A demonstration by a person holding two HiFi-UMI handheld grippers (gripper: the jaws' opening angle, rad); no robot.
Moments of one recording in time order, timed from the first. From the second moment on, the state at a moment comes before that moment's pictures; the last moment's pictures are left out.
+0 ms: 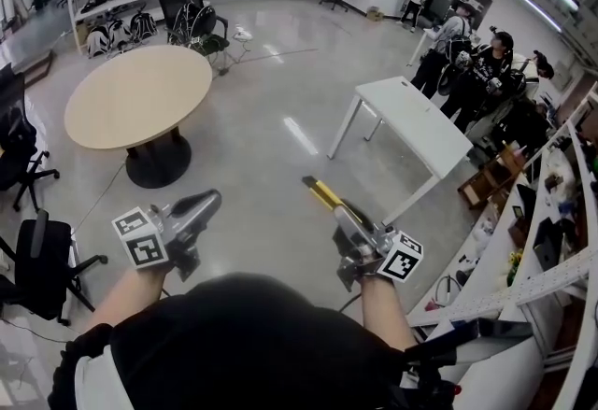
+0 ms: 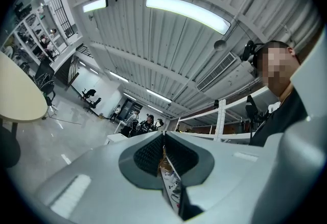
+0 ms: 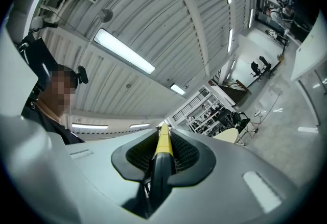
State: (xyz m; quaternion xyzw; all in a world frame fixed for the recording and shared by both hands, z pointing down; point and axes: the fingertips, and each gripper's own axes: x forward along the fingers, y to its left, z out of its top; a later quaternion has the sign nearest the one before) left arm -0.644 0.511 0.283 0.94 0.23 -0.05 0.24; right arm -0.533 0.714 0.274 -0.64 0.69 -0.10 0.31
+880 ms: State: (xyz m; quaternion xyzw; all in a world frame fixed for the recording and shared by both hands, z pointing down) left arm -0.535 0.408 0.297 0.93 0.26 -0.04 0.28; right arm -0.440 0.616 0.281 -0.67 0.67 -0.12 0.30
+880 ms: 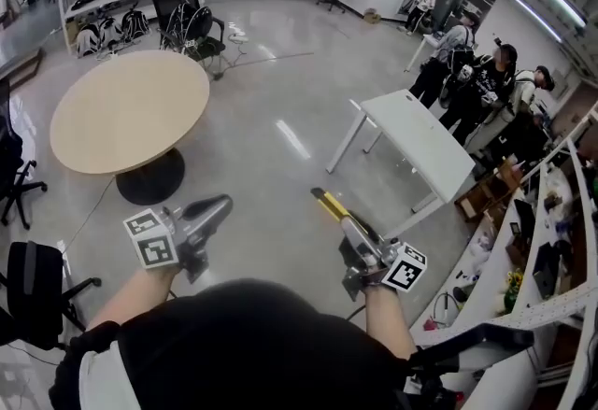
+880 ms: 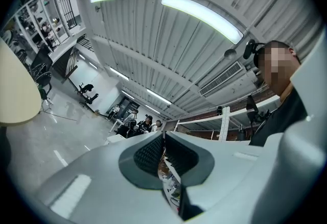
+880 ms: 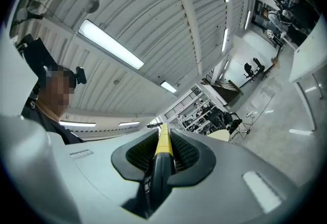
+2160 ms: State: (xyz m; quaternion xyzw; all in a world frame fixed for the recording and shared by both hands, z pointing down) left arm -0.235 0.264 0.302 0.93 0.24 -0.04 0.26; right arm -0.116 0.462 0.283 -0.65 0.69 -0.12 0.29
